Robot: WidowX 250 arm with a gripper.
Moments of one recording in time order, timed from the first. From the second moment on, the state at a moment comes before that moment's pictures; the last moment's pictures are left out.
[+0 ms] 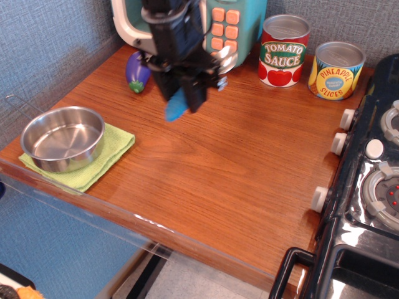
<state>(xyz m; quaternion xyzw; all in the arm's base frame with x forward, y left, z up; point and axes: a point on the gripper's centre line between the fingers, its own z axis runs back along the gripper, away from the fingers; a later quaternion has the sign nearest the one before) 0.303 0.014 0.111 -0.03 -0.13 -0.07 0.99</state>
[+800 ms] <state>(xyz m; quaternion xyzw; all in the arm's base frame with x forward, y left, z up) 0.235 -0.054 0.018 -0.05 0.02 -0.09 0.99</state>
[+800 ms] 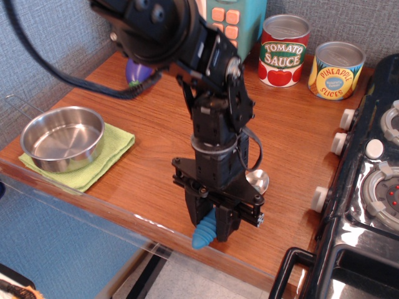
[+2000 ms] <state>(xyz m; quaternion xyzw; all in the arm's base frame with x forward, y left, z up) 0.250 -0.065 0.017 -0.04 0.01 -0.13 0.99</state>
